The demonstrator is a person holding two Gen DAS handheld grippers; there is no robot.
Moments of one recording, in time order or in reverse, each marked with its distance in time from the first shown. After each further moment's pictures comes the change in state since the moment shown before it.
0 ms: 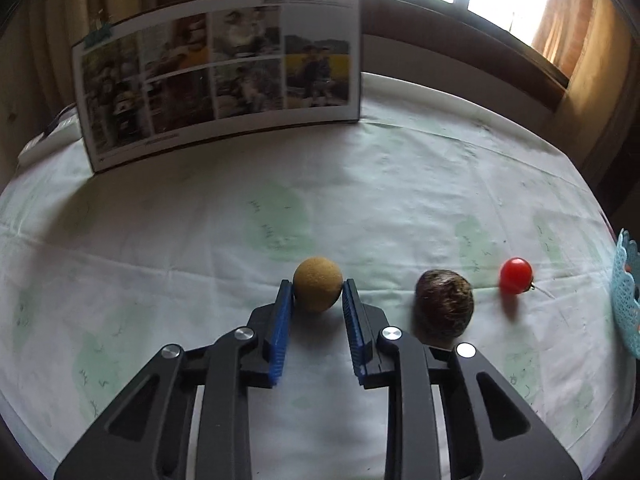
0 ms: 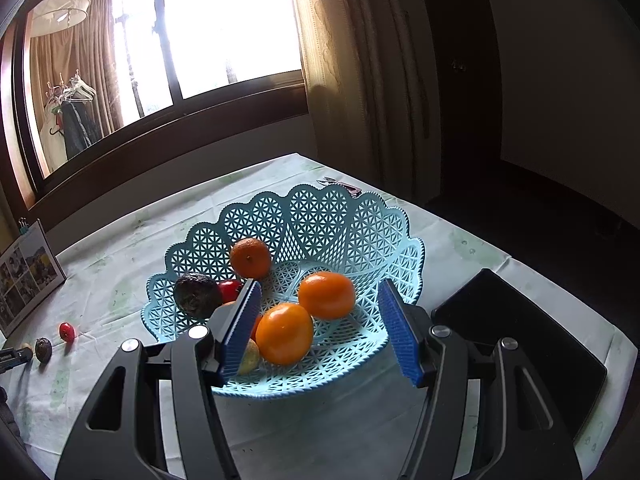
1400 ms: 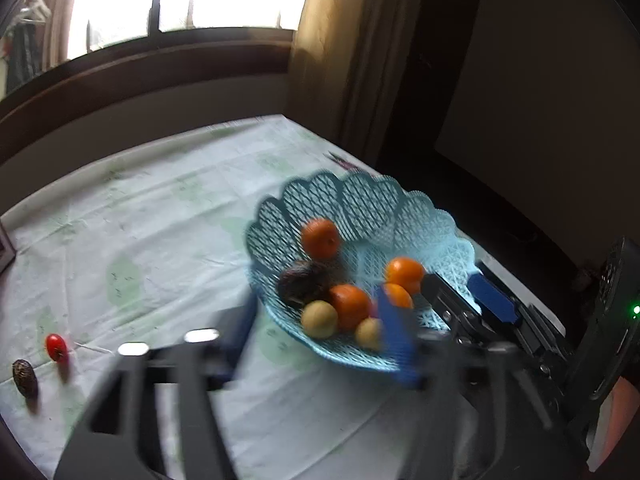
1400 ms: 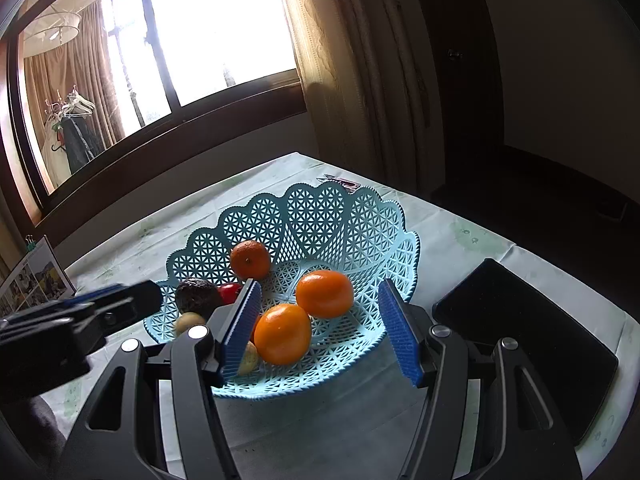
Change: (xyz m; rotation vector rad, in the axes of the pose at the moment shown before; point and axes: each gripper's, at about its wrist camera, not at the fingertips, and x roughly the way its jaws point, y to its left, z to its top) left arm -0.083 -0.323 -0.038 0.467 -0.095 -0.530; right arm 0.001 -0.012 -0.001 0.060 0.009 0.035
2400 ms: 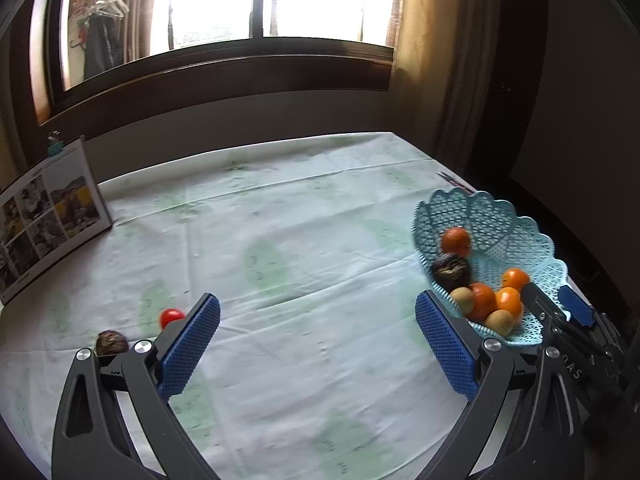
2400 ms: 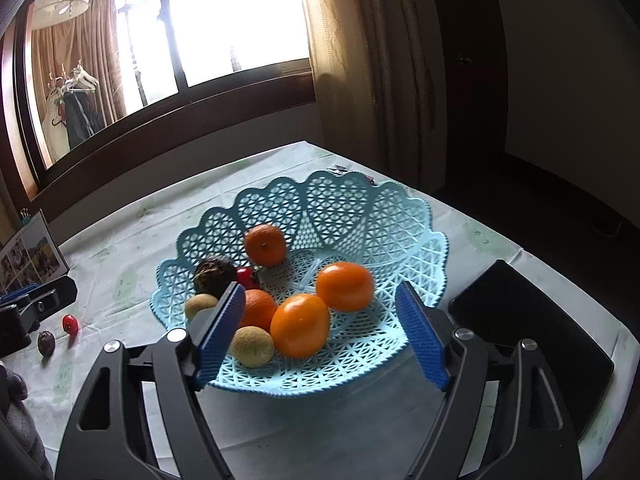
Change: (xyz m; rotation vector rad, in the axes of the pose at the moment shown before) left arm -0.039 0.081 -0.022 -0.105 -0.032 0.274; right arm 0.005 0.029 -0.005 -0.075 0.034 -0.024
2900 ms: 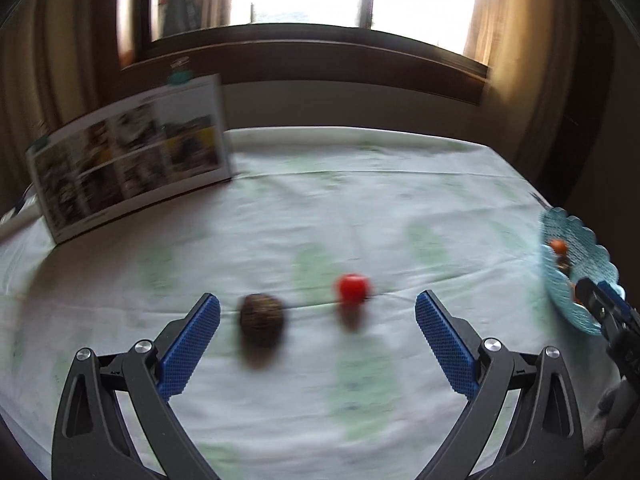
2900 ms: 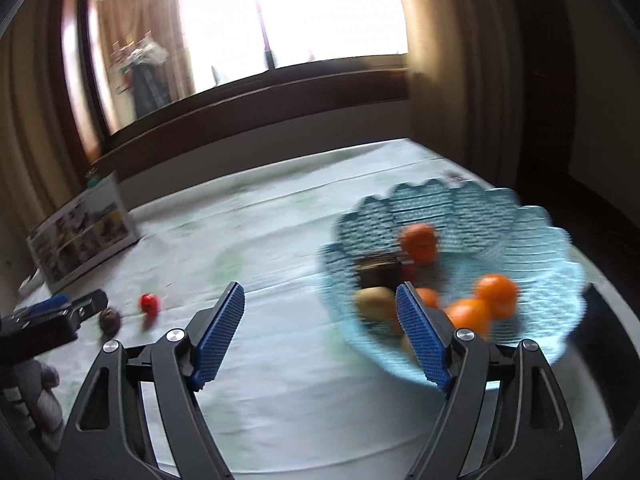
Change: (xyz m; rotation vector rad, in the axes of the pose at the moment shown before) left arm -0.017 0.138 -0.035 -0.193 0.024 0.179; right arm -0.001 0.105 0.000 -0.144 0.050 0.226
